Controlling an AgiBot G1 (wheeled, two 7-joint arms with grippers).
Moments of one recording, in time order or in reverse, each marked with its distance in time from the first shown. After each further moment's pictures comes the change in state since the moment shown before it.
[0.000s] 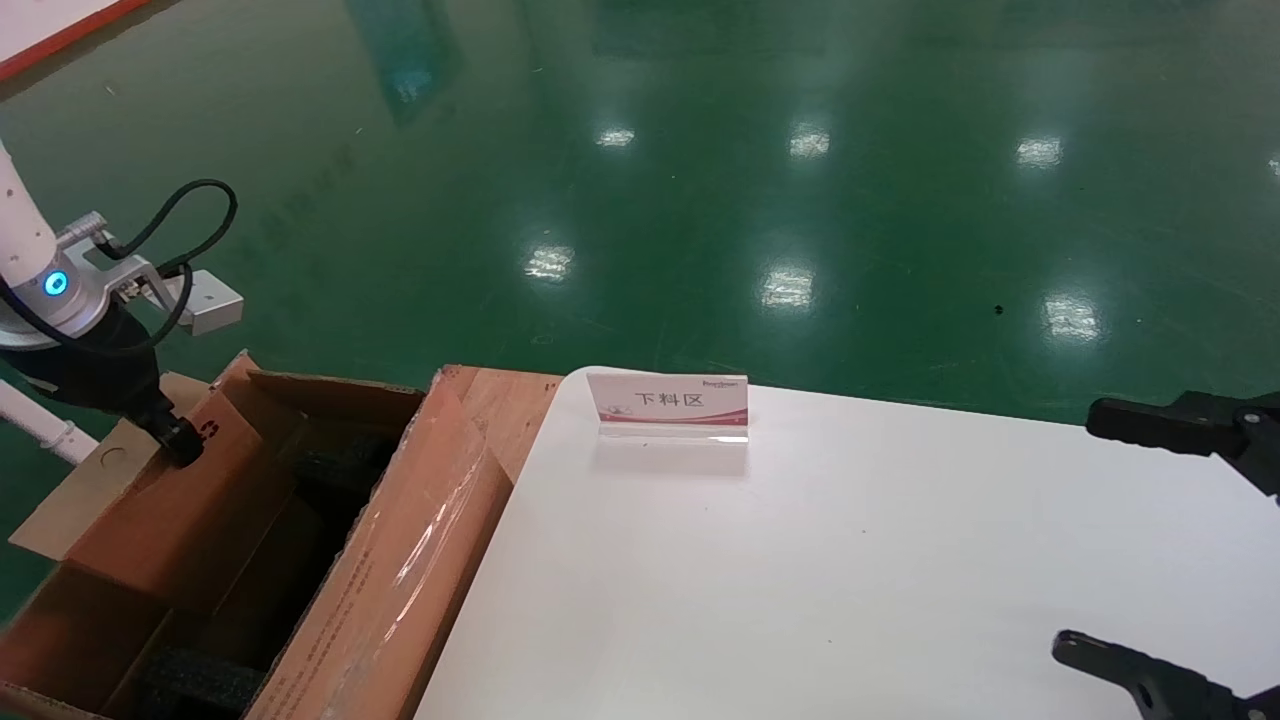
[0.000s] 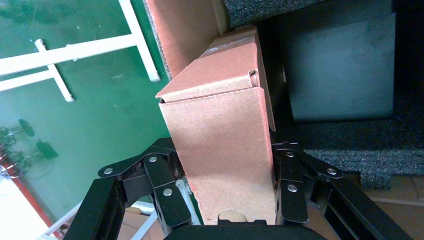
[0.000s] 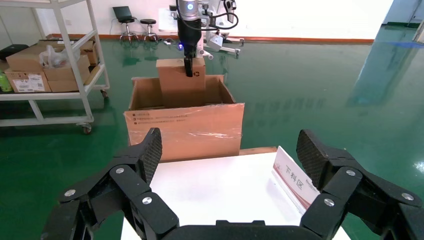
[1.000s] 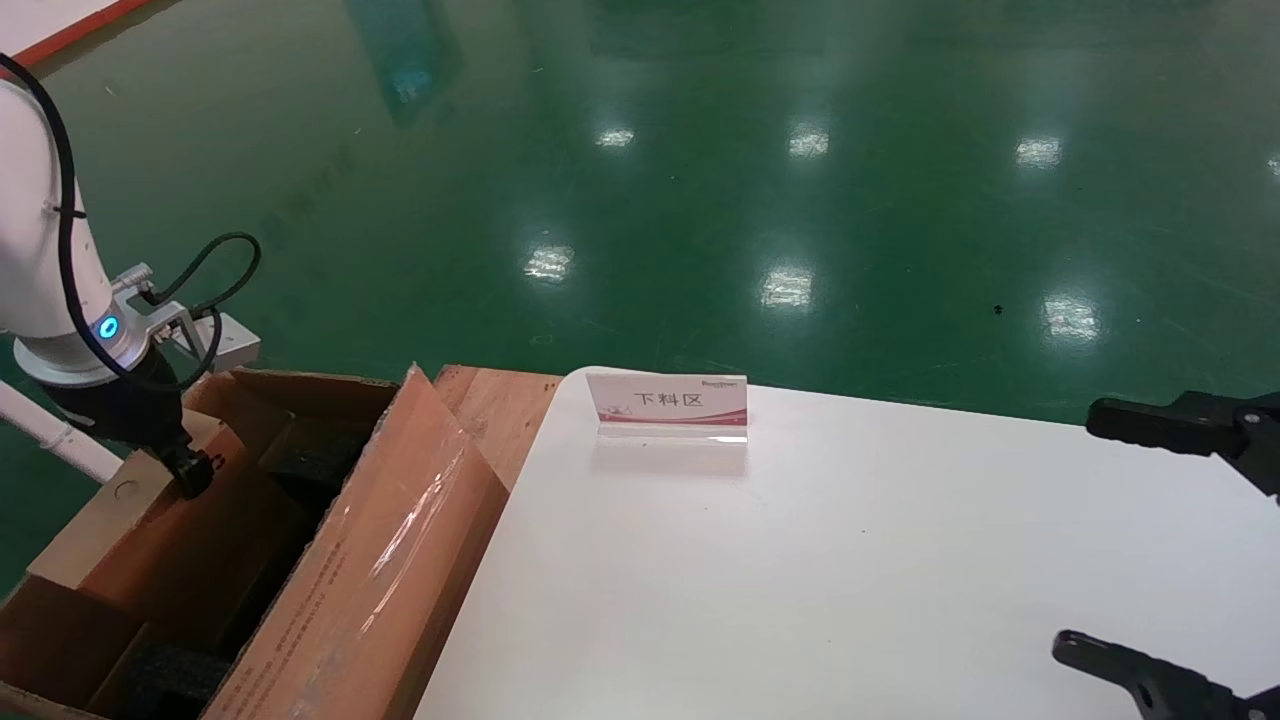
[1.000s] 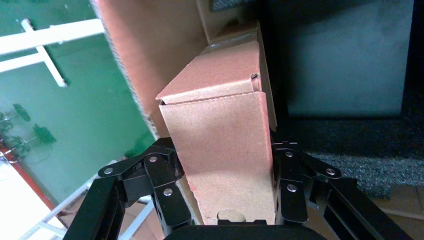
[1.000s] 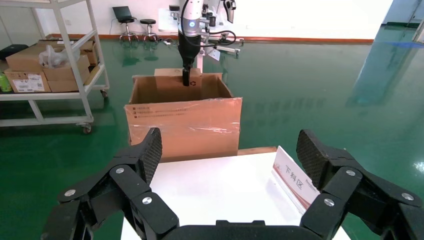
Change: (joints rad) left arm 0.195 0.065 -0.019 0.223 -0.068 -0.026 0.087; right arm 0.000 0.001 -0.002 0.000 0.001 0.001 -0.001
